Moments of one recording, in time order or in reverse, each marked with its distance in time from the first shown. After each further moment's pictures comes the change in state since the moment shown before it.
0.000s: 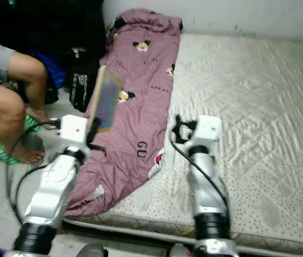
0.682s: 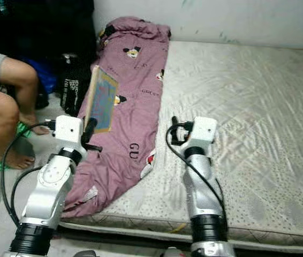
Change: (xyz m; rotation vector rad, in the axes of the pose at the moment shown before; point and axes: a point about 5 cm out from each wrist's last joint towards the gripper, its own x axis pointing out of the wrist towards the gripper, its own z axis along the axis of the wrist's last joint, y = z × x) left arm 0.001 0.000 0.002 -0.042 -0.009 0.002; right arm -0.003 0.002 -0.004 0.004 0.029 -0.013
